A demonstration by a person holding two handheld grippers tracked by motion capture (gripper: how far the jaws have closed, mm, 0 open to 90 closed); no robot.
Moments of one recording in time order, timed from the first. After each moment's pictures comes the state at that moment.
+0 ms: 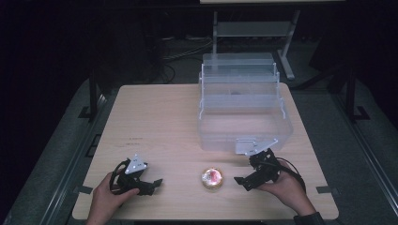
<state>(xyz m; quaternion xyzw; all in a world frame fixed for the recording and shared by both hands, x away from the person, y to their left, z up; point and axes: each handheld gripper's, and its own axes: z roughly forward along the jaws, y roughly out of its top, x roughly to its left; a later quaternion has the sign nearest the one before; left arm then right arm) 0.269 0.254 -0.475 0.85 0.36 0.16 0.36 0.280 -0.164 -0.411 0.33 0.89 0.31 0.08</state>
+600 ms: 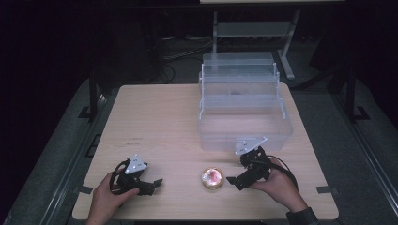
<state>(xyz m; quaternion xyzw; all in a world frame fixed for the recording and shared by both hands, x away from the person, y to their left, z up) 0.269 0.254 -0.475 0.85 0.36 0.16 0.36 0.285 -0.141 -0.406 0.31 0.90 0.31 0.07</state>
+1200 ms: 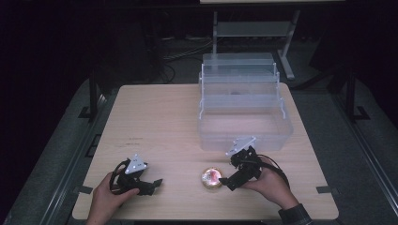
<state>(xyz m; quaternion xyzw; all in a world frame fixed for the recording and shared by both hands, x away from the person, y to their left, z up) 0.269 0.254 -0.475 0.85 0.36 0.16 0.36 0.289 -0.118 -0.409 0.28 0.91 0.30 0.06</state>
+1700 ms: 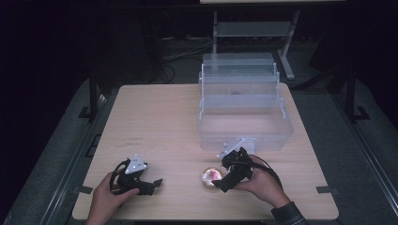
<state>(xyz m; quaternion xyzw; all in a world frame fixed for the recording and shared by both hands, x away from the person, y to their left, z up) 0.269 0.254 -0.475 0.85 0.36 0.16 0.36 0.291 -0.096 -0.416 0.26 0.92 0.29 0.05</state>
